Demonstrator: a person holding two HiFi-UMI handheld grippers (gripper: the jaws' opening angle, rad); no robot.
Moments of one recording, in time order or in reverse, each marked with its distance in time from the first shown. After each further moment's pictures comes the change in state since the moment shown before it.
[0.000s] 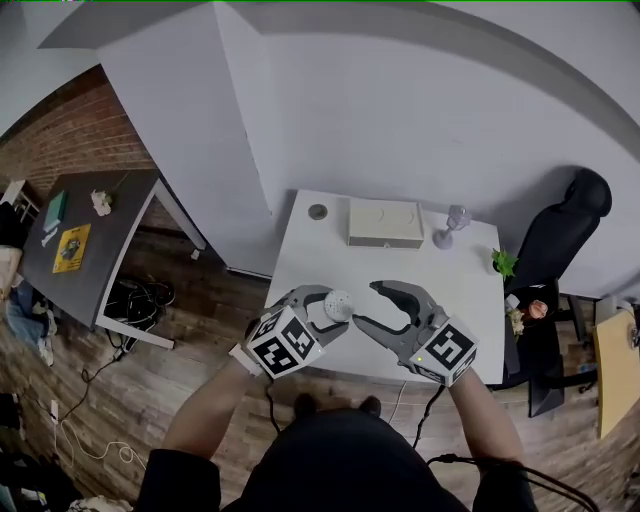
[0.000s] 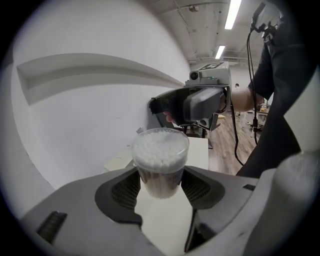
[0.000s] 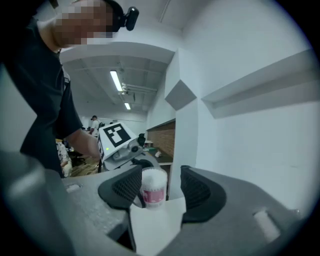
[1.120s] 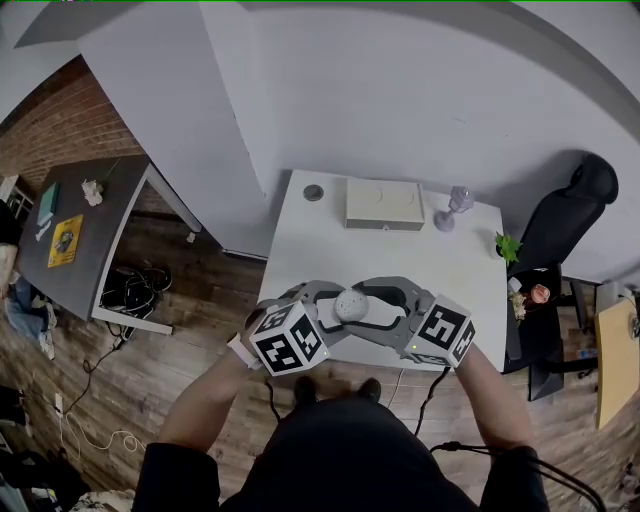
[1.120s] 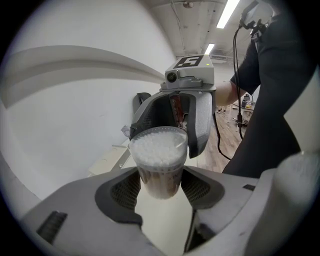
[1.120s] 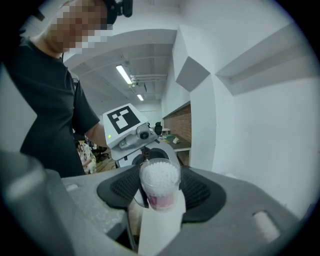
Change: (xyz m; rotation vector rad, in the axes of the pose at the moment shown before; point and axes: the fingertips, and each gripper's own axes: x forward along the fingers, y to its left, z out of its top) left arm 0.018 -0.024 0.006 0.083 0.052 -0.150; right arm 0.018 0.017 -0.037 0.070 0.167 0.255
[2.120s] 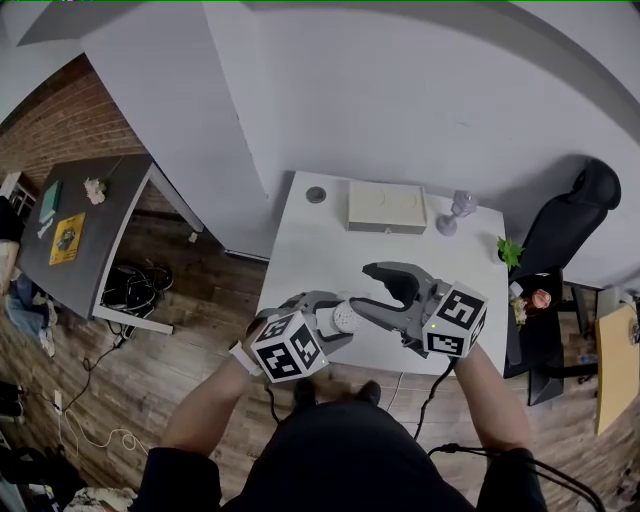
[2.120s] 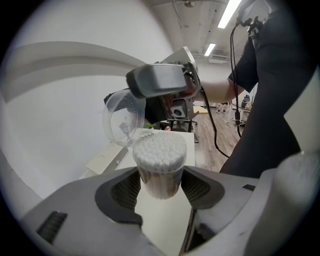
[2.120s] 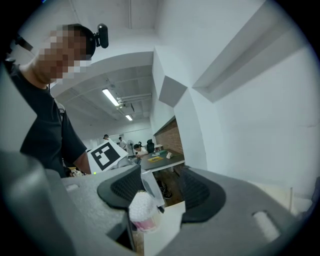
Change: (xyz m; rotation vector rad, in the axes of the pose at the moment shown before) left arm 0.010 -0.009 -0.015 -0.018 0.007 -0.012; right arm -0.019 -0.041 0.034 0.185 -0.212 -0.072
